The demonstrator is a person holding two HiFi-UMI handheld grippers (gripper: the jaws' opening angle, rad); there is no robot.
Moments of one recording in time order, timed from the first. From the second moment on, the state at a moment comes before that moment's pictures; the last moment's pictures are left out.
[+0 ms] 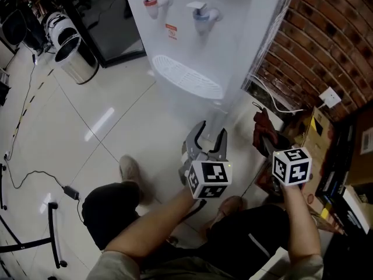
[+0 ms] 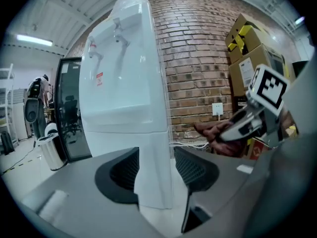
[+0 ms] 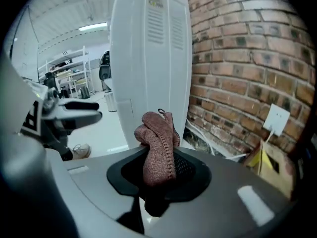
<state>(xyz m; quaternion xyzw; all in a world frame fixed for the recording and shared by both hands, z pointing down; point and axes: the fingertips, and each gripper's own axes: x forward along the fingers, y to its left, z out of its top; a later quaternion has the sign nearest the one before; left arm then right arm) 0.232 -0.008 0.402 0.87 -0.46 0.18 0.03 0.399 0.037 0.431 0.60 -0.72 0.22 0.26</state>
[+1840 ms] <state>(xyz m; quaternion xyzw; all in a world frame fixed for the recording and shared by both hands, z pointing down) 0.208 -0.026 0.420 0.85 -0.48 0.20 0.04 0.297 0.041 0.291 0.61 -0.76 0.10 0.20</state>
